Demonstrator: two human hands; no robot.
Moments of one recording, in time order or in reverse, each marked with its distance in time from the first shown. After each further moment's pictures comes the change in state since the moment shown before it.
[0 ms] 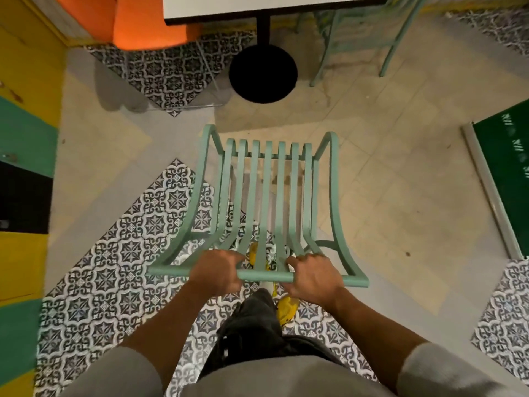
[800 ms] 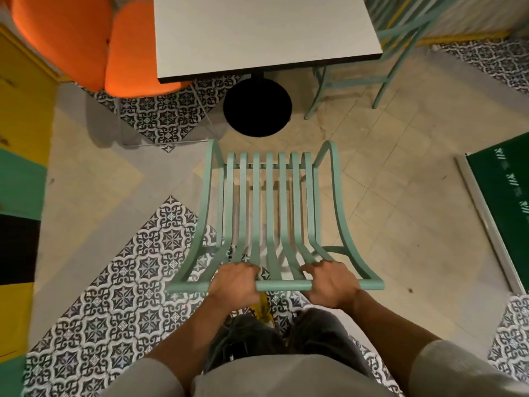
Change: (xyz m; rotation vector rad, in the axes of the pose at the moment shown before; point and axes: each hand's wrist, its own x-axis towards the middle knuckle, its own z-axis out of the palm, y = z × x) left_hand 0.145 -0.045 -0.086 -0.144 -0.060 -0.061; right_hand 0.131 0.095 -0.093 0.067 -0.100 0.096
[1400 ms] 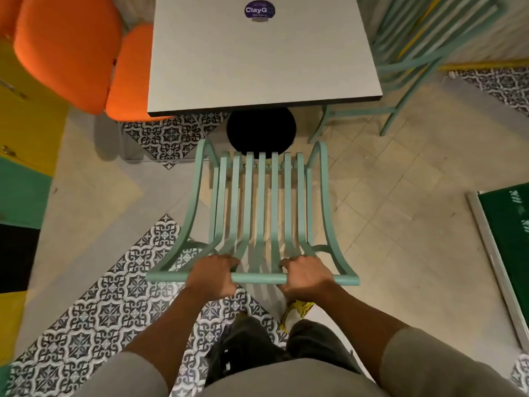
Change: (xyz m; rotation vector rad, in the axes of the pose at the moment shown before) left_hand 0.114 -0.026 -0.093 0.007 0.040 -0.130; right_hand 0.121 0.063 -0.099 0.036 -0.065 -0.038
